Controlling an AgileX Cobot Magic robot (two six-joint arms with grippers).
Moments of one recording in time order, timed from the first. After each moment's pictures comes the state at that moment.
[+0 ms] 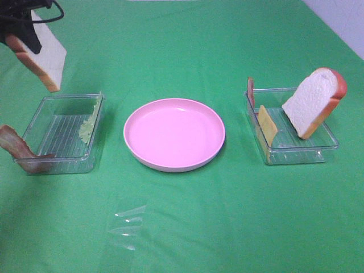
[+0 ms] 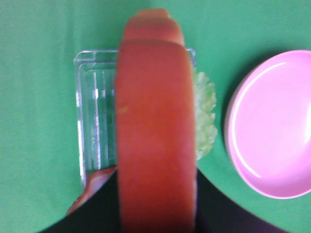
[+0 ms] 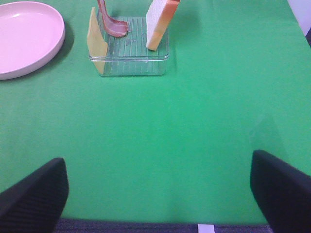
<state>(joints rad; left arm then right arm) -0.05 2.01 -1.90 -0.25 1.22 -0.05 0.06 0.00 -0.45 0.02 1.11 -0.01</state>
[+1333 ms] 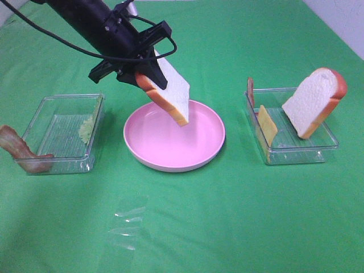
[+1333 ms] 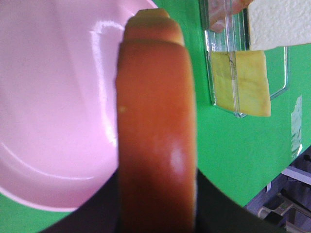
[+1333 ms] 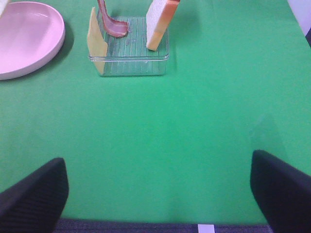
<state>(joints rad) -0.36 2.19 -1.83 -0.68 1.04 0.00 0.06 0.00 -0.45 0.02 1.11 -0.01</state>
